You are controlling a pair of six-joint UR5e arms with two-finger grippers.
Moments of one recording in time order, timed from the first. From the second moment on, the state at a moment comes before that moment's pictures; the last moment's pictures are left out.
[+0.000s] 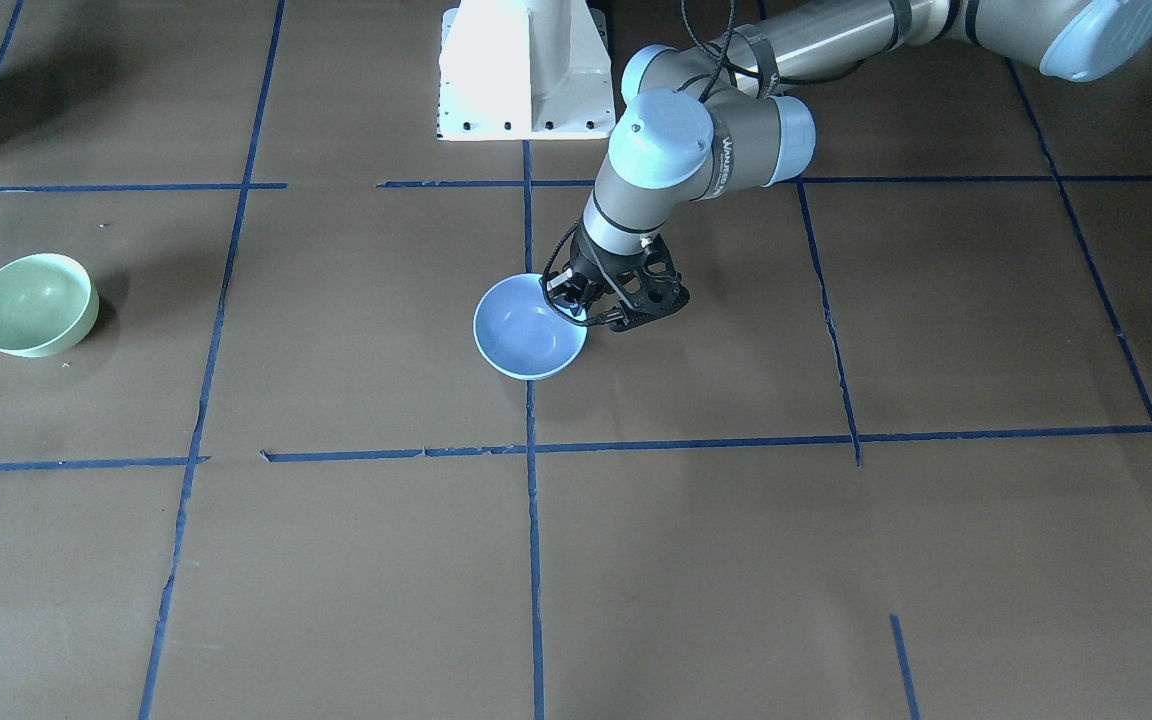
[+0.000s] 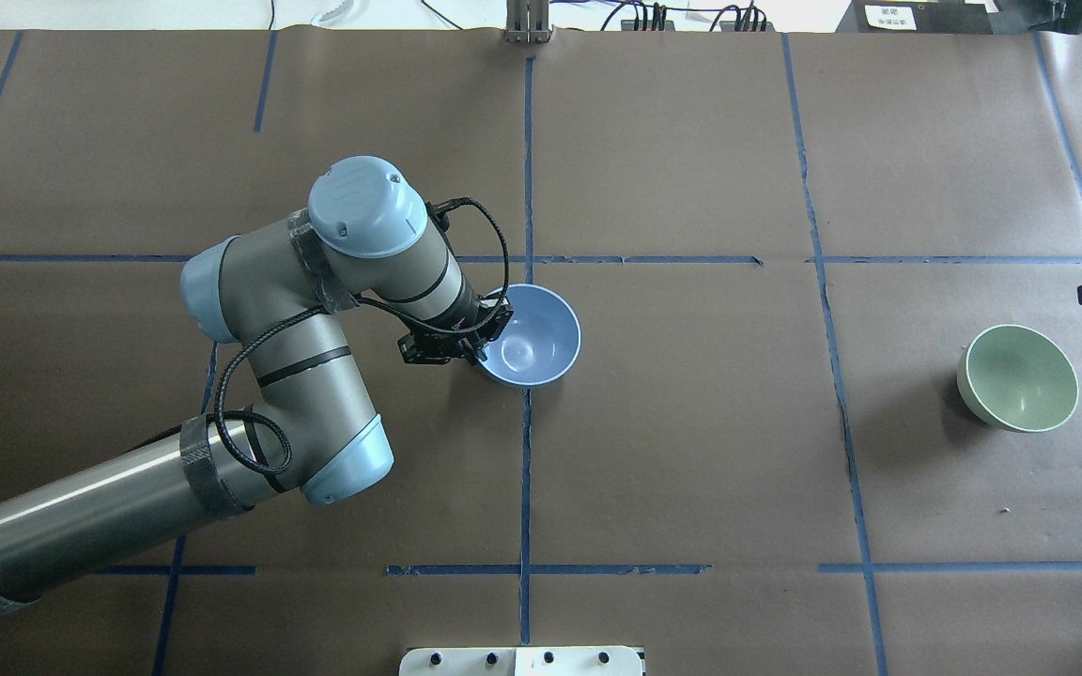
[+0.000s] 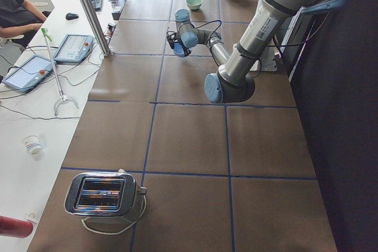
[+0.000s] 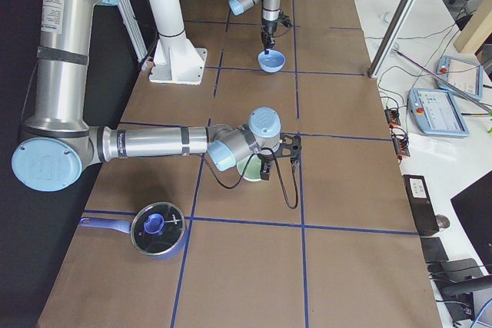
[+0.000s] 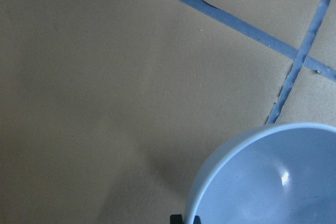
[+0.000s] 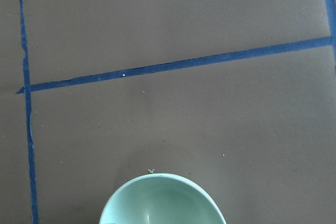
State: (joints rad) left arm -0.57 -2.30 -1.52 -1.80 -2.05 -1.64; right arm 1.28 -1.72 1.75 -1.07 2.42 0.72
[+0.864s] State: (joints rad) left arm -0.80 -2.21 -1.73 -1.71 -2.24 -1.63; right arm 1.17 -1.73 1.64 -0.89 2.32 0.79
